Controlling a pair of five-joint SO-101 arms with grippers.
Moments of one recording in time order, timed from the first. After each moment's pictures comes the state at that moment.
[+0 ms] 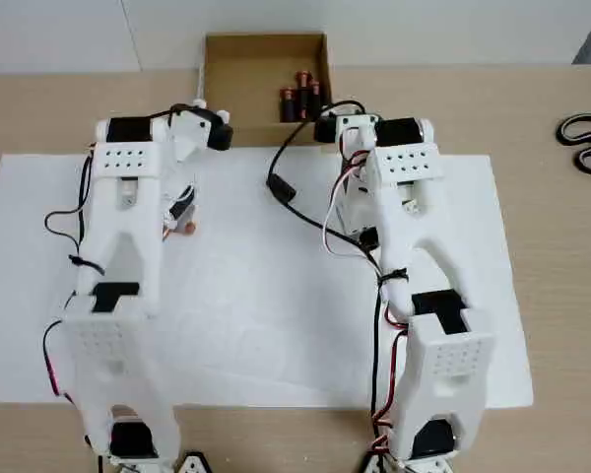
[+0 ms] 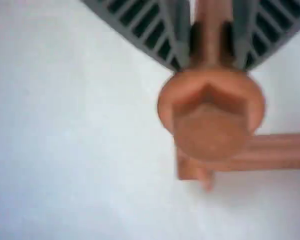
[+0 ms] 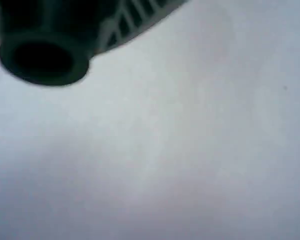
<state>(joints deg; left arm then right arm) -4.7 32.7 -29.1 99.2 -26.4 -11.9 26.5 -24.7 95.2 8.1</state>
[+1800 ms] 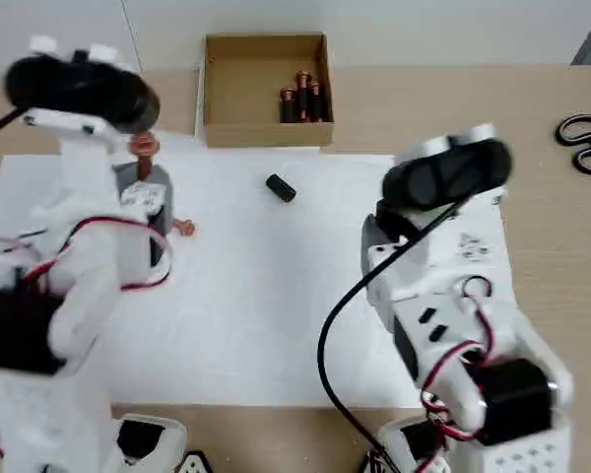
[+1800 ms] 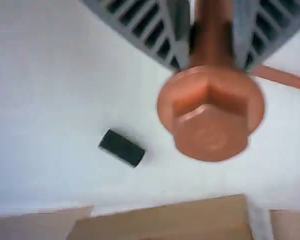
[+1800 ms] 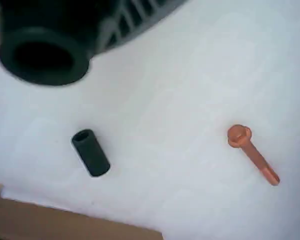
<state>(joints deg) 3.8 -36.0 -6.5 90.6 6.6 -17.8 -60.8 24.8 74.4 -4.1</state>
